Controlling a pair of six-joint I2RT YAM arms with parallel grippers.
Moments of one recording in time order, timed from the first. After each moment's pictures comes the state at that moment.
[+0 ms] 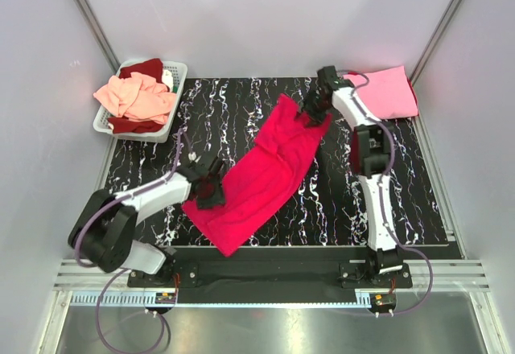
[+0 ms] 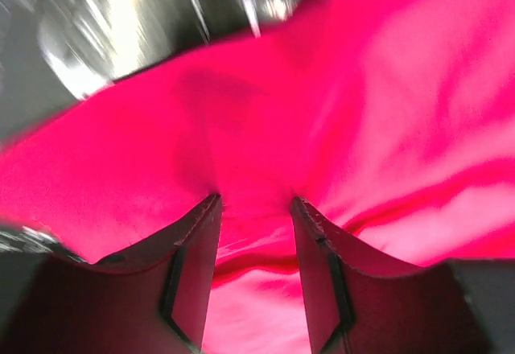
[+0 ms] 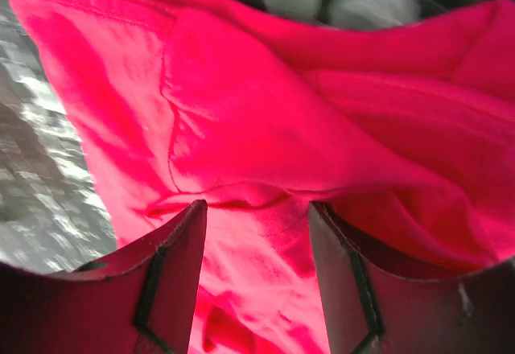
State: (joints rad) left arm -0.54 1.44 0.75 -0.55 -0.10 -0.74; right arm 0.19 2.48 2.17 -0.81 -0.24 0.67
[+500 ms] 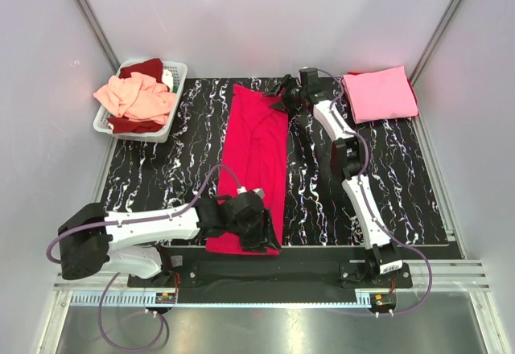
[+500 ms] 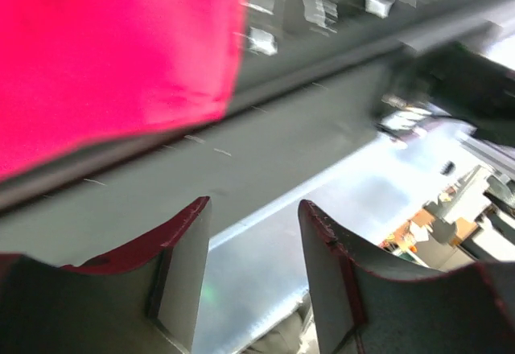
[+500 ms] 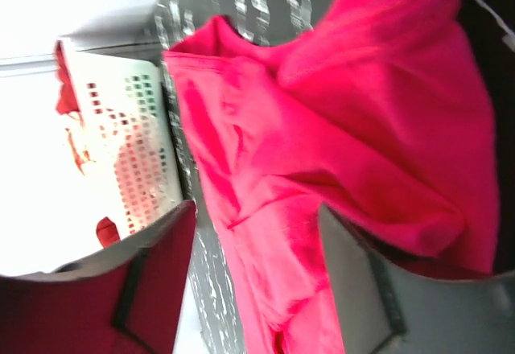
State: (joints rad) left arm -1.15 1.26 0.69 -0.37 0.21 -1.27; right arm 0.27 2.96 2.76 -0.37 -0.56 1.05
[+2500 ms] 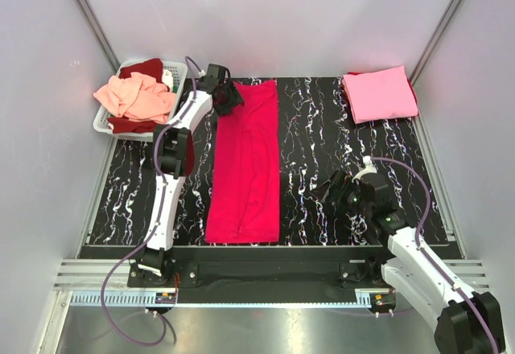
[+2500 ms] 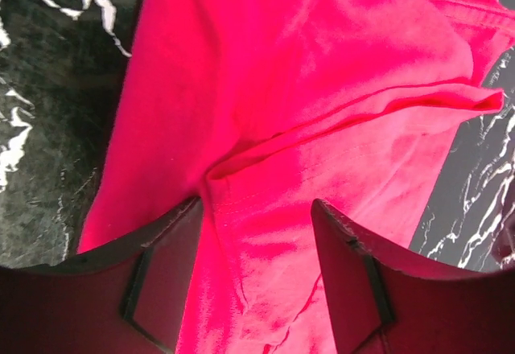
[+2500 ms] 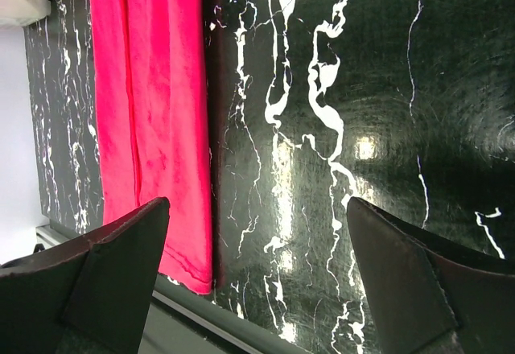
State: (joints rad) left arm -0.24 2.62 2.38 -0.64 0.10 -0.74; right arm 0.31 0.73 0.30 -0.15 -0.23 0.76
